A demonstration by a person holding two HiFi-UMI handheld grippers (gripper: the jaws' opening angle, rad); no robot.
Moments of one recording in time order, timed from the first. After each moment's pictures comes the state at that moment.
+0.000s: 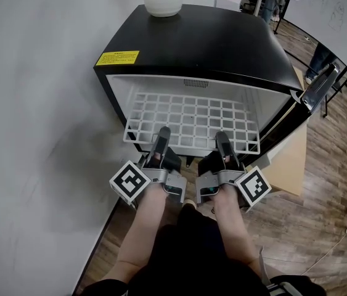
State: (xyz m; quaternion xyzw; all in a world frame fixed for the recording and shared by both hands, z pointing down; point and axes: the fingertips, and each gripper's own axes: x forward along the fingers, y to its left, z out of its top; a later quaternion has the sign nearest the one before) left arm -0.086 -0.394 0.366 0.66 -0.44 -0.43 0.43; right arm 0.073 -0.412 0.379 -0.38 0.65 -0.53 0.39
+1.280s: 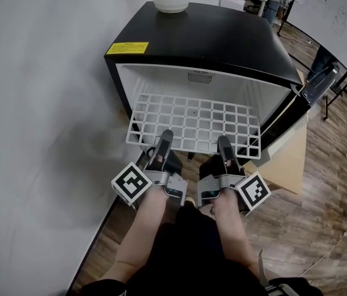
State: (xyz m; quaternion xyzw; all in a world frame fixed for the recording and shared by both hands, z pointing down) left arm -0.086 -0.394 0.365 0.66 -0.43 -0.43 0.44; right arm 0.072 -0.410 0.379 -0.38 0.64 -0.53 0.39
